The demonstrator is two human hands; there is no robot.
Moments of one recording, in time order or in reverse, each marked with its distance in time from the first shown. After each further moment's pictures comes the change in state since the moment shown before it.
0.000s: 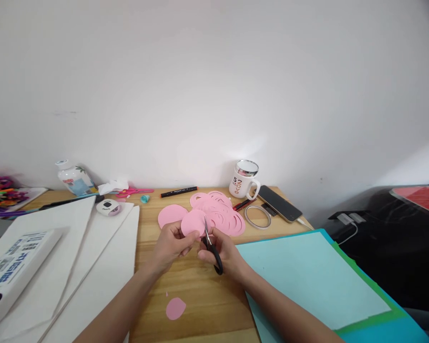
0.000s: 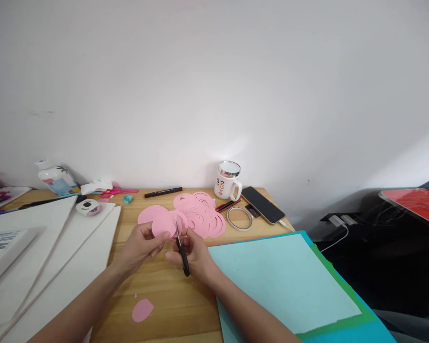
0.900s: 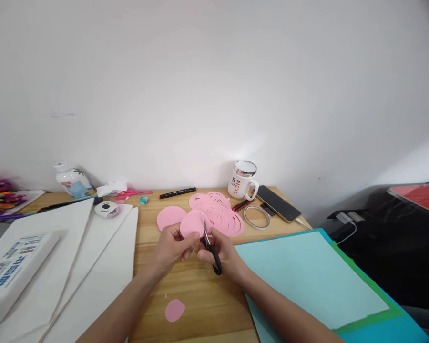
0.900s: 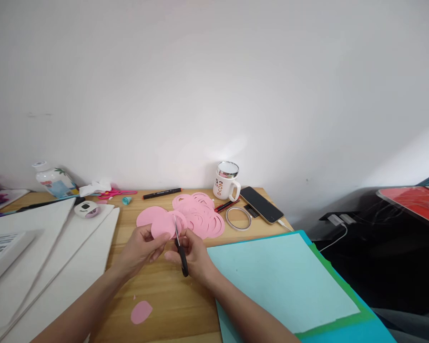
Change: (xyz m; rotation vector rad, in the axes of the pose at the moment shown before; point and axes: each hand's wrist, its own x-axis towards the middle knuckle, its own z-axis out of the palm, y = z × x) left_hand -0.003 0.002 0.006 -0.015 0.021 -0.012; right_hand 0.001 -0.003 0.002 0.024 -0.019 -0.030
